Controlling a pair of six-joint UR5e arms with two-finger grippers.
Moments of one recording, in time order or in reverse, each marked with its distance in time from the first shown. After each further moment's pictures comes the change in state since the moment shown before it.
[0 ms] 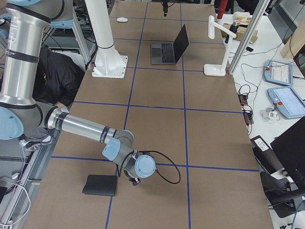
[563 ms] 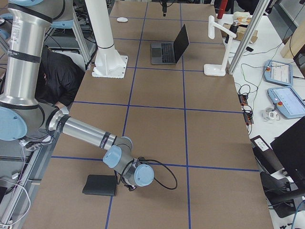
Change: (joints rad) left arm 0.000 0.025 0.000 -0.039 0.001 0.001; right arm -0.025 0.004 -0.075 0.003 -0.010 -0.073
